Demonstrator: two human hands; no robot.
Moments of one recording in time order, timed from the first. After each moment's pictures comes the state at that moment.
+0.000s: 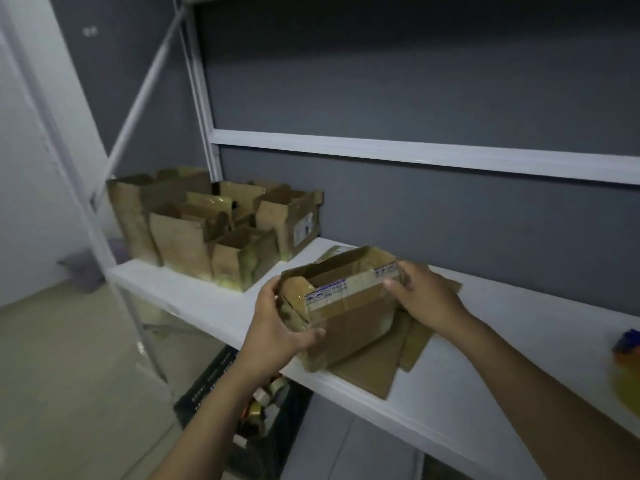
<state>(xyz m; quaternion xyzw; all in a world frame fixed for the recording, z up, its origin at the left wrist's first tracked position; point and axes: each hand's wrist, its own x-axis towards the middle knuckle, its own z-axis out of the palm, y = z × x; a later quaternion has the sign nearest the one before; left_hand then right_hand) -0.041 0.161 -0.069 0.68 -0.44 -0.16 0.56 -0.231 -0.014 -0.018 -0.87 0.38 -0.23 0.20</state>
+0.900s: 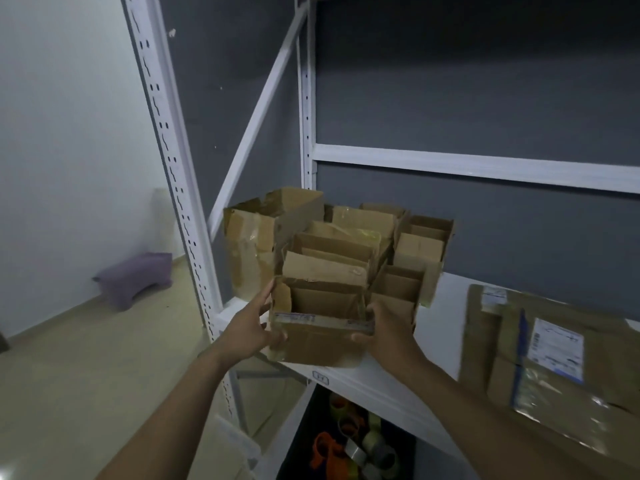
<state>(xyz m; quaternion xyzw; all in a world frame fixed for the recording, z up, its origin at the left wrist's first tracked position) 0.445 0.243 -0.080 0.72 -0.48 -0.23 0.44 0.221 0.102 -0.074 -0.85 0.39 -0.19 0.31</state>
